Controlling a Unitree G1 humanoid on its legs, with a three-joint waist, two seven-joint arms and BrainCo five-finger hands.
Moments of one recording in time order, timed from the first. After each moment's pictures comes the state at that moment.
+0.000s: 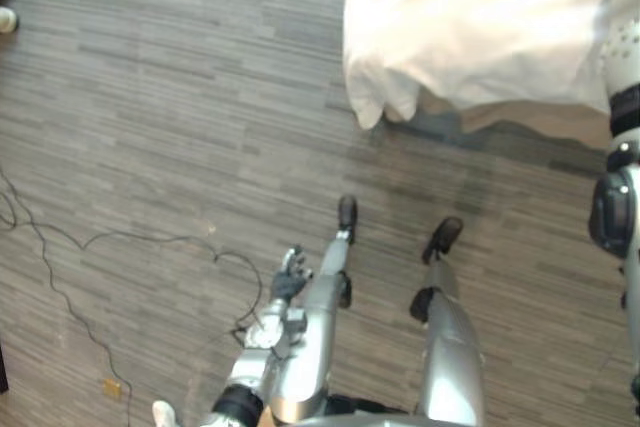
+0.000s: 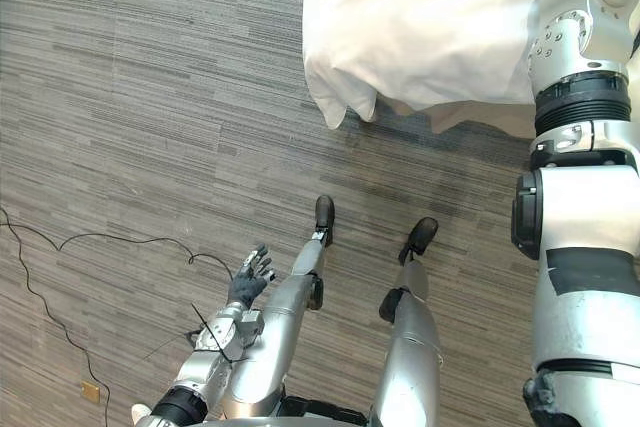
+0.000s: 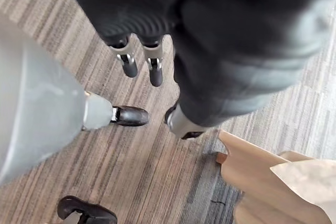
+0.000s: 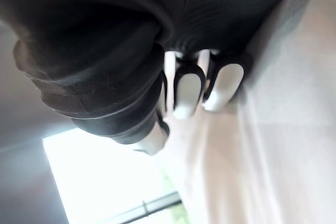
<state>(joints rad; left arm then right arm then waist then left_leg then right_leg) -0.05 0.03 -0.24 0.56 -0.32 -0.22 0.07 -1.46 -0.69 0.09 1.00 0.75 -0.28 -0.08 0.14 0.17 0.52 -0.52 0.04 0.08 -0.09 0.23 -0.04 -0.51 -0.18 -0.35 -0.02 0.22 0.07</state>
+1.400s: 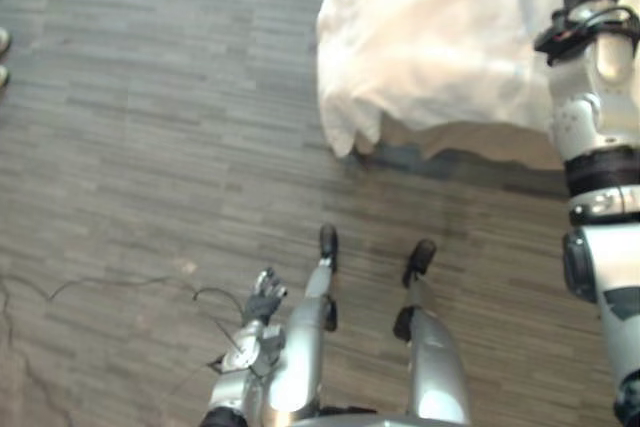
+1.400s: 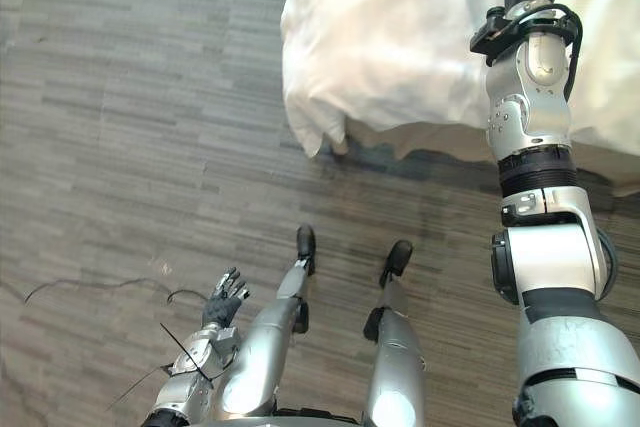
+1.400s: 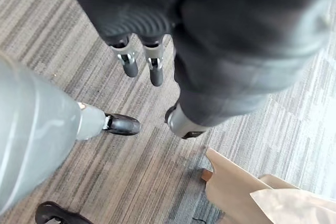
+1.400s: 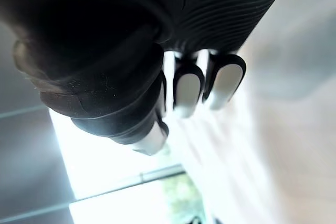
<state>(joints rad) 0.01 0.06 -0.14 0.59 -0.43 -0.20 0.04 -1.19 -0.64 0.14 0.78 0.74 -0.23 -0.06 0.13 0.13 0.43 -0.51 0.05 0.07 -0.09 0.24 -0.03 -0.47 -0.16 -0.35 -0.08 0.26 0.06</state>
